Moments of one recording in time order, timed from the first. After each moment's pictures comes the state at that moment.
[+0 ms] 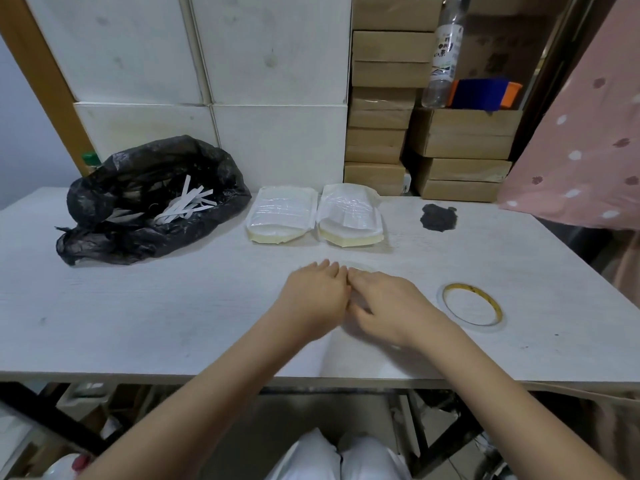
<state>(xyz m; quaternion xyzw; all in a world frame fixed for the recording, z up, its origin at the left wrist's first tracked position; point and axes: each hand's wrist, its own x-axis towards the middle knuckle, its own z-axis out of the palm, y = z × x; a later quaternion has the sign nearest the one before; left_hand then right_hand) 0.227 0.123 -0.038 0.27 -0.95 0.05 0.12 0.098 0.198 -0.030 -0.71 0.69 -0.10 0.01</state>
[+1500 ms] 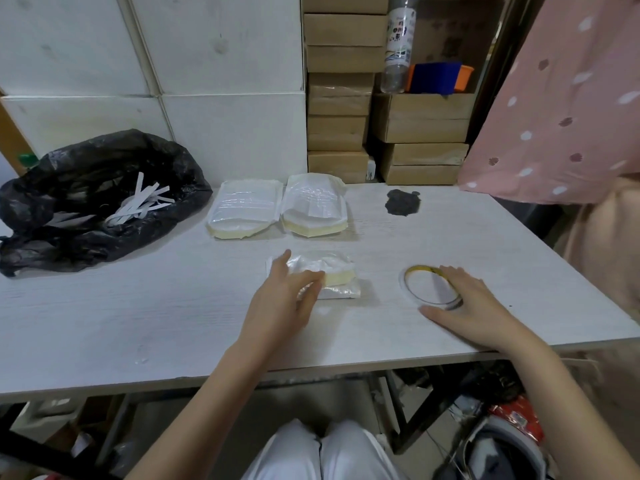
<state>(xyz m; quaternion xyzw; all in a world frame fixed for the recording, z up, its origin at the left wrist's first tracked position) 0.222 0.145 -0.067 0.38 -0.87 -0.19 0.26 -0.030 0.290 -0.070 -0.49 0.83 -0.23 0.16</state>
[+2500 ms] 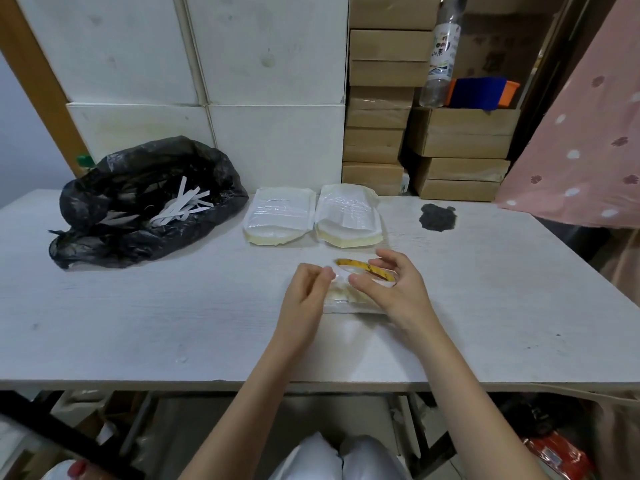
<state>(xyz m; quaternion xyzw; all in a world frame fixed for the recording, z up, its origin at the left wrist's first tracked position) 0.227 0.139 -0.057 0.38 -0.65 -0.52 0.41 0.093 0.191 -0.047 -0.38 0.65 -0.60 0.28</state>
